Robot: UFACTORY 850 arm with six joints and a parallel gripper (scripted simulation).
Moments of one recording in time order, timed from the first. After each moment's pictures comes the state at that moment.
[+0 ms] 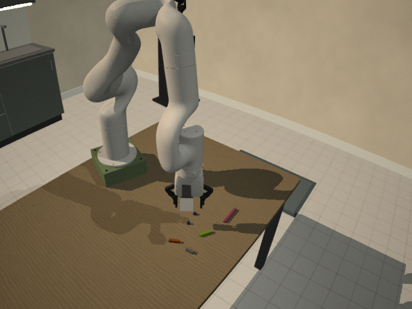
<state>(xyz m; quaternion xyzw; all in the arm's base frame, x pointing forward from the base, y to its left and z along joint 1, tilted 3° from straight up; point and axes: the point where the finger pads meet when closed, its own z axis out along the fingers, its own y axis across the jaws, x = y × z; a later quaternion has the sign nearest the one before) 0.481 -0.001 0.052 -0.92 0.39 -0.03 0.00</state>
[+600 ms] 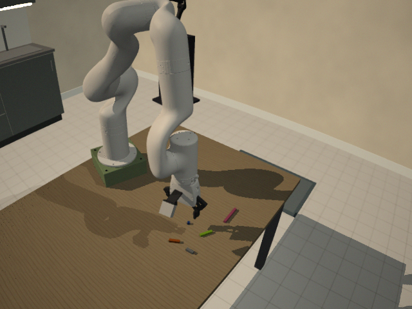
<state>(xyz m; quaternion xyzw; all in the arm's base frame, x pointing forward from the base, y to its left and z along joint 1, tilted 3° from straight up) 0.491 -0.030 0.046 -0.80 0.61 -0.02 0.02</state>
